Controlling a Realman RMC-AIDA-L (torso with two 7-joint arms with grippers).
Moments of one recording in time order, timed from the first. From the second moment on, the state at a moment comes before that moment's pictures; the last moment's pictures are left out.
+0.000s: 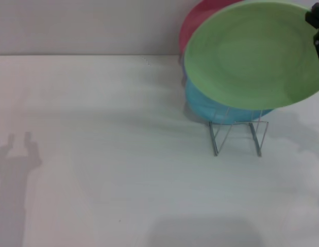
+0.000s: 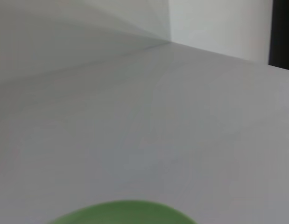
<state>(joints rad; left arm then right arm) -0.16 -2.08 -0.46 -0.50 1.81 1.56 -0.07 0.62 1.99 0.20 -0.36 -2.08 -2.03 -0.30</state>
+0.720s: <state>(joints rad) -0.13 -2.08 -0.42 -0.55 1.82 1.56 -0.06 0.71 1.95 0.04 -0.60 -2.05 -2.00 -0.01</state>
